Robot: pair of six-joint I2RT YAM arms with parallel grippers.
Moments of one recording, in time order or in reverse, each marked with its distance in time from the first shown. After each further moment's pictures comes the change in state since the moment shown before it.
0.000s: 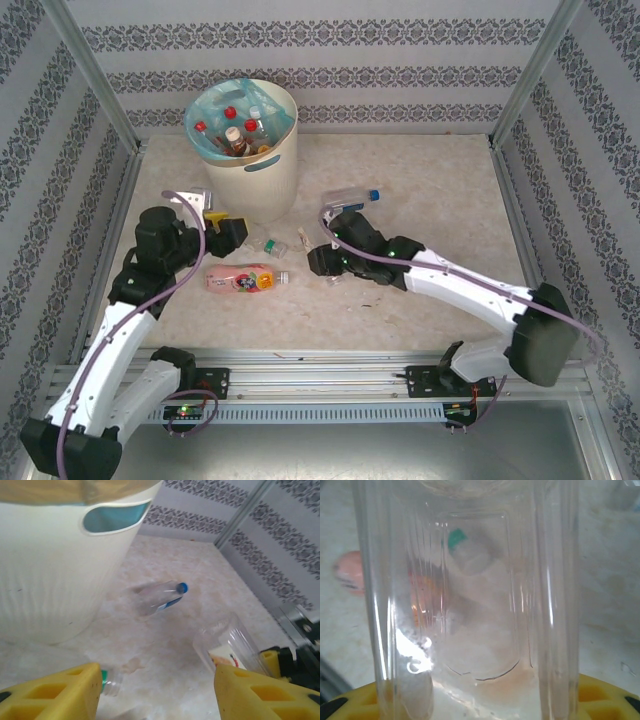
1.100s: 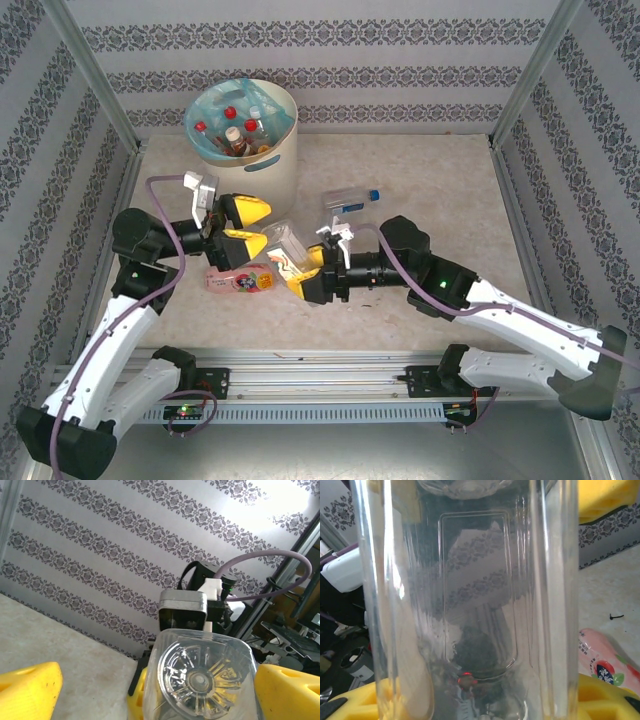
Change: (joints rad) left arm -0.069 0.015 0.033 0.673 0.721 -0.432; right arm 0.130 -0.304 -0.026 0.340 -0.517 -0.118
